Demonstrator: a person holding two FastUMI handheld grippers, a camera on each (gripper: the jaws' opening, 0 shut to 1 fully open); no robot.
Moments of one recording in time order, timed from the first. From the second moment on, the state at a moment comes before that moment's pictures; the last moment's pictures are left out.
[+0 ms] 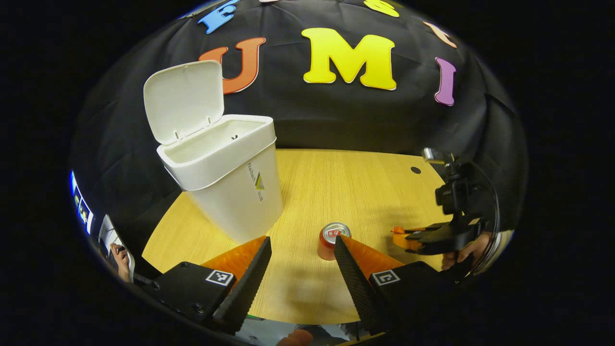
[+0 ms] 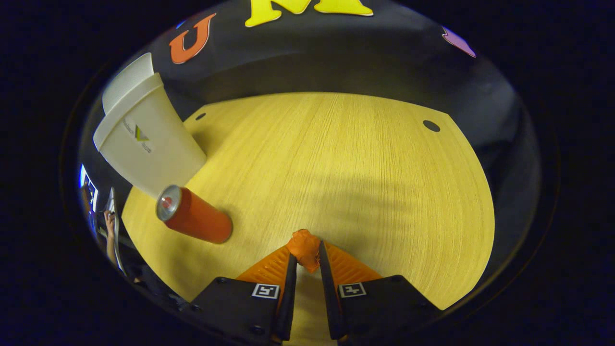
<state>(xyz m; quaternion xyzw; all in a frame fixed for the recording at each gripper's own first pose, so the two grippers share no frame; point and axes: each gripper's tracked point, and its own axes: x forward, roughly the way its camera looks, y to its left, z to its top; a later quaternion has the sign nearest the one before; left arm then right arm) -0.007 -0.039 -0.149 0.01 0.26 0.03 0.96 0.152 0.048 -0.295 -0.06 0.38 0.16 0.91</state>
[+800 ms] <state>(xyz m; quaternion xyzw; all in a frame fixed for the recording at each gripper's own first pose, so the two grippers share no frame) -0.021 -0.008 -0.154 0.01 0.24 0.01 0.97 0.109 0.180 -0.056 -0.07 0.22 0.27 0.94</state>
